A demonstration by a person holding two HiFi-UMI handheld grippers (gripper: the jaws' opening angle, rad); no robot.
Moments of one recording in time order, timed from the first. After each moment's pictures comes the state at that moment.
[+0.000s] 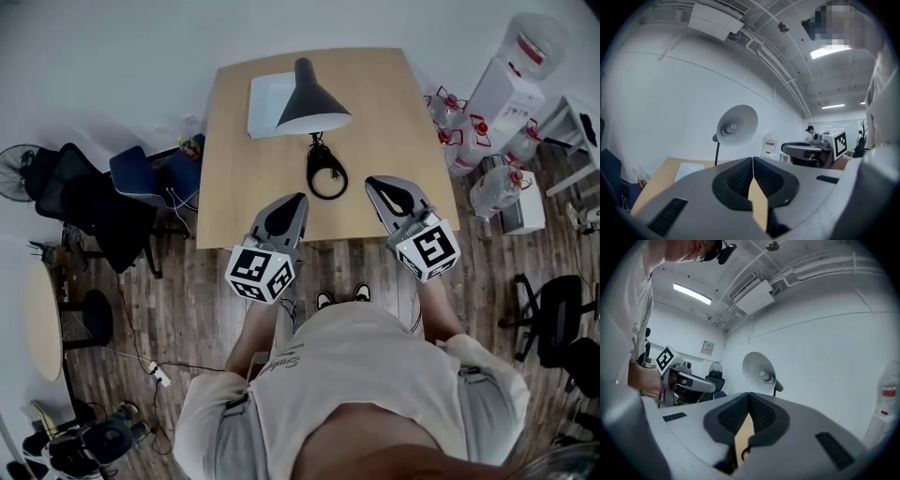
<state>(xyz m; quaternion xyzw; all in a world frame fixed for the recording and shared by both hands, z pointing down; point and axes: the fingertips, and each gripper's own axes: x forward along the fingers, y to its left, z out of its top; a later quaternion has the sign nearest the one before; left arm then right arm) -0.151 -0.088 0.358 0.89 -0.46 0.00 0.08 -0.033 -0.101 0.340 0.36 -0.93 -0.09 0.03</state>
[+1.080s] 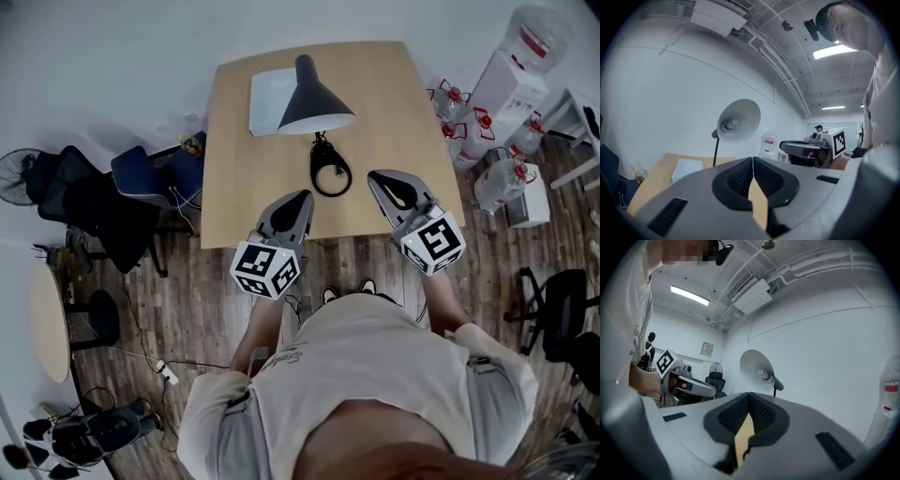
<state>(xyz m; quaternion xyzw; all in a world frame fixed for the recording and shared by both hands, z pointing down) -0.150 -0.103 0.366 0.89 -0.45 0.01 0.10 -0.038 -0.117 0.339 0.35 -0.93 -0.07 0.02</state>
